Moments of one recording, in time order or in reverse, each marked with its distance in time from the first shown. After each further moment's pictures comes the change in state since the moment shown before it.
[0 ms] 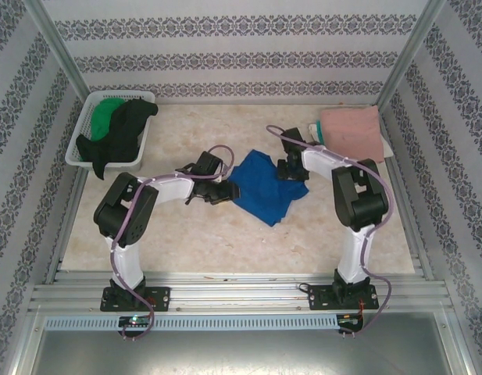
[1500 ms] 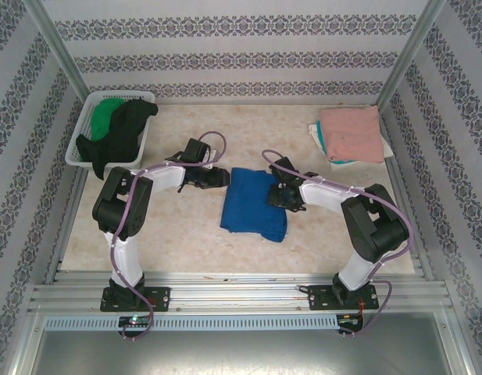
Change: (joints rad) left arm 0.113 0.024 0.068 0.007 0.000 0.220; right arm 0.194 -0.257 -0.349 0.143 -0.018 0.308
